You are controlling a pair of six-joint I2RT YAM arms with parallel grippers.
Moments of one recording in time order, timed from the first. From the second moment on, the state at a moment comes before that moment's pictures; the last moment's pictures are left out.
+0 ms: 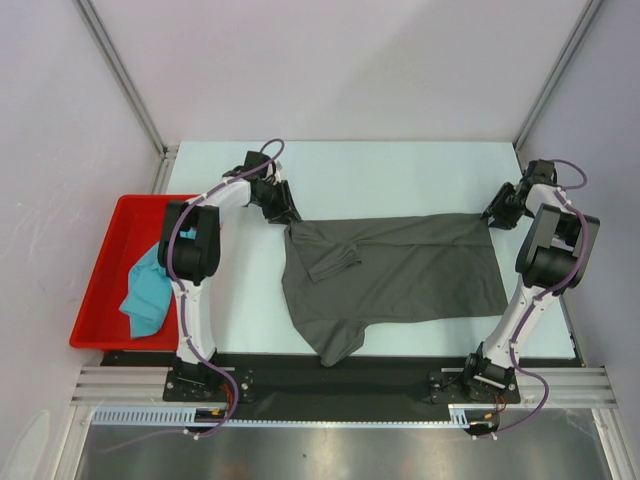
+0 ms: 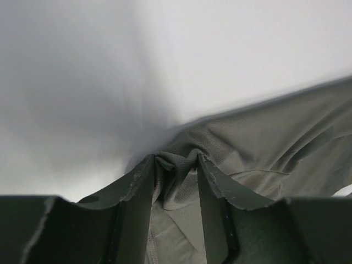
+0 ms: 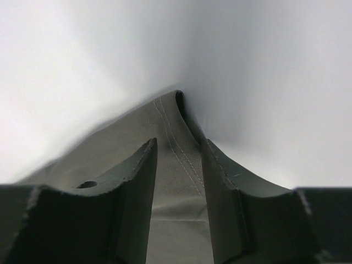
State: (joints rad) left arm -0.22 2.16 1.60 -0.52 0.40 -0.44; right arm -0.37 2.08 1.51 -0.50 -0.25 0.32
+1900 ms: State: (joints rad) left arm -0.21 2.16 1.58 -0.51 0.35 -0.44; right arm -0.37 2.15 1.65 -0.50 -0.22 0.35
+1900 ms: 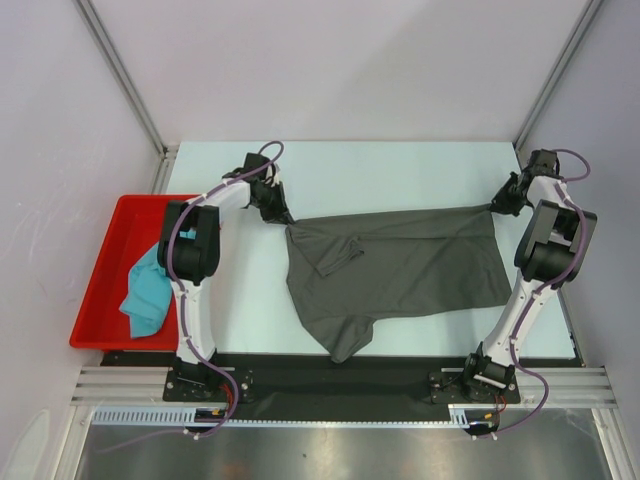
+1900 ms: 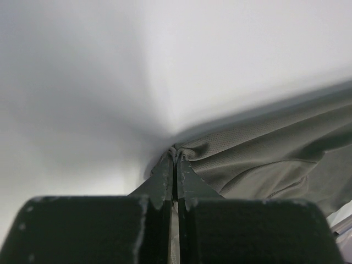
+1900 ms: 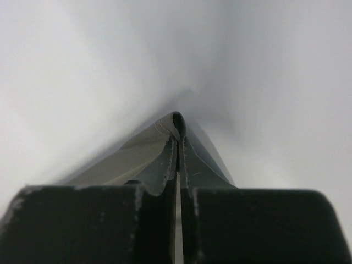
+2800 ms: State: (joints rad) left arm -0.20 2.10 1.49 -0.48 0.34 -0.44; right arm -0.36 2.15 1.66 -0.54 -0.19 0.31
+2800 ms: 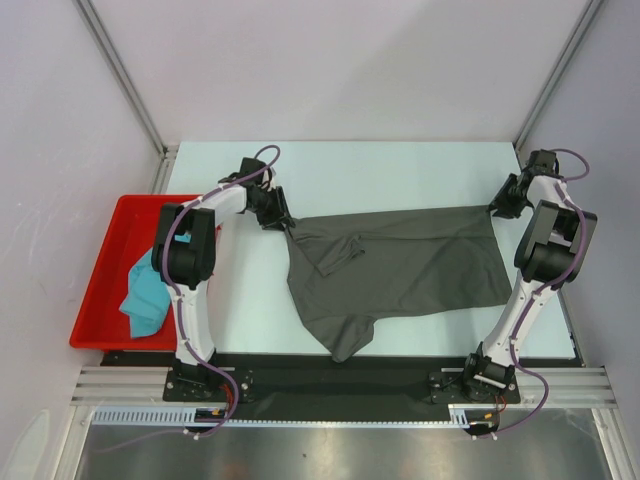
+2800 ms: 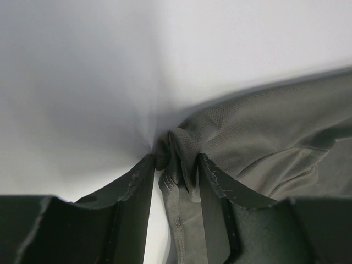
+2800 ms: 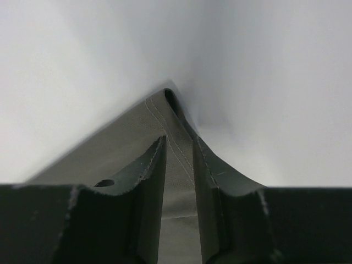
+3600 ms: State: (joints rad) left arm -0.21 2.11 1.53 -0.49 0.36 -0.44; right arm -0.34 2.18 1.69 -0.54 -0.19 0.30
